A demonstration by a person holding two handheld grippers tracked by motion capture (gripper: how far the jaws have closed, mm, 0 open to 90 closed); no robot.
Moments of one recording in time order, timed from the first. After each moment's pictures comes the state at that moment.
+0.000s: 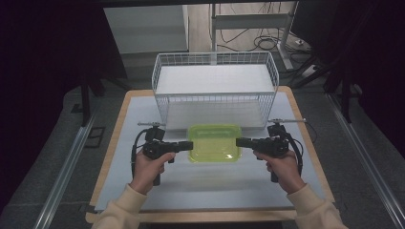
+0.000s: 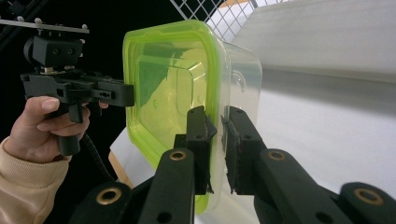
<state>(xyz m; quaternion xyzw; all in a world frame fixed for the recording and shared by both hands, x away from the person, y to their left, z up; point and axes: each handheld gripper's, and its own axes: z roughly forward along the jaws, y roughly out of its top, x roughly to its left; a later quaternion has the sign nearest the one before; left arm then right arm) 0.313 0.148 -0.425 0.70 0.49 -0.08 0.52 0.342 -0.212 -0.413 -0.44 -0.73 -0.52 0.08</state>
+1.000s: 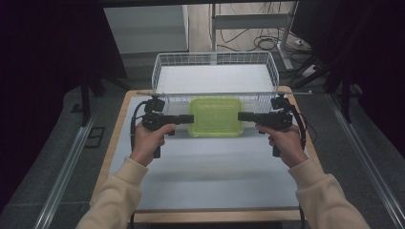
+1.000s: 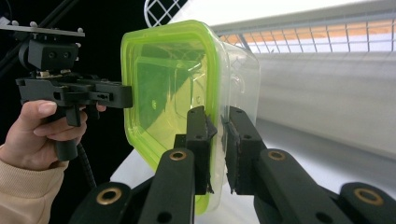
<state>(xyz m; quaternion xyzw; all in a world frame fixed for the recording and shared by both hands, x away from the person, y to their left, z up) 0.361 0.148 -0.365 0.70 0.48 -0.06 0.53 0.383 -0.209 -0.355 -0.44 -0.72 -0.54 0.05</state>
